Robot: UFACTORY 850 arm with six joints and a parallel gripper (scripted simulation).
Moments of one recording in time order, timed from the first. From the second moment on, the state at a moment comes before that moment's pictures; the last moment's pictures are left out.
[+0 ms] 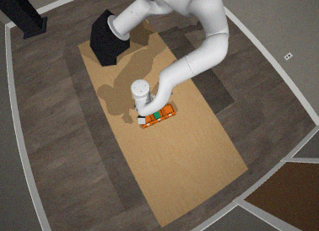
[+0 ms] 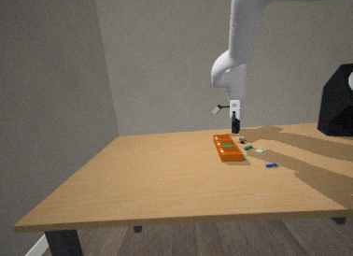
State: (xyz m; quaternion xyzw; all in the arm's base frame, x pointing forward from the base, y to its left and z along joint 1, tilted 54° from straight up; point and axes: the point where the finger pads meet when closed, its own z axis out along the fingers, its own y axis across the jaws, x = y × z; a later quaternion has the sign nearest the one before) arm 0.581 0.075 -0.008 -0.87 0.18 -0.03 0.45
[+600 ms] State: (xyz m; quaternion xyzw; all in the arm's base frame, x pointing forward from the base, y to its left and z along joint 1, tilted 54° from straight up) arm 0.541 0.036 -0.059 -0.85 0.26 0.01 0.45
